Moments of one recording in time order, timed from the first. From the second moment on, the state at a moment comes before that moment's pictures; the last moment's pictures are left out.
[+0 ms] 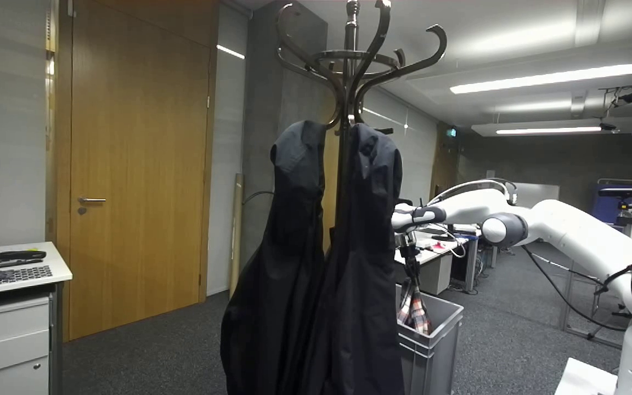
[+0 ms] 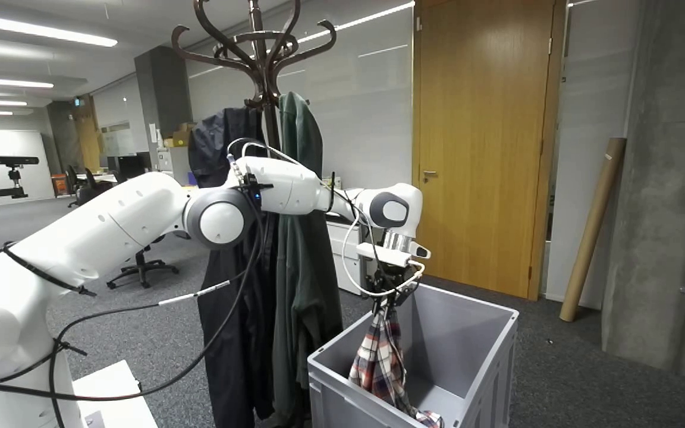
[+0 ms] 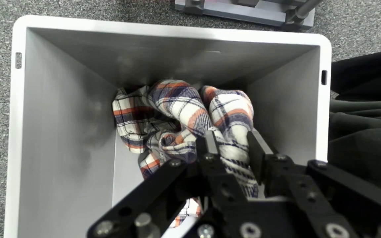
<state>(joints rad) -0.21 1.07 -0.09 -0.81 -0.02 1.54 -0.40</state>
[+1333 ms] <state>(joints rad) -0.23 1.14 -0.04 -0.89 -0.01 1.93 -0.41</state>
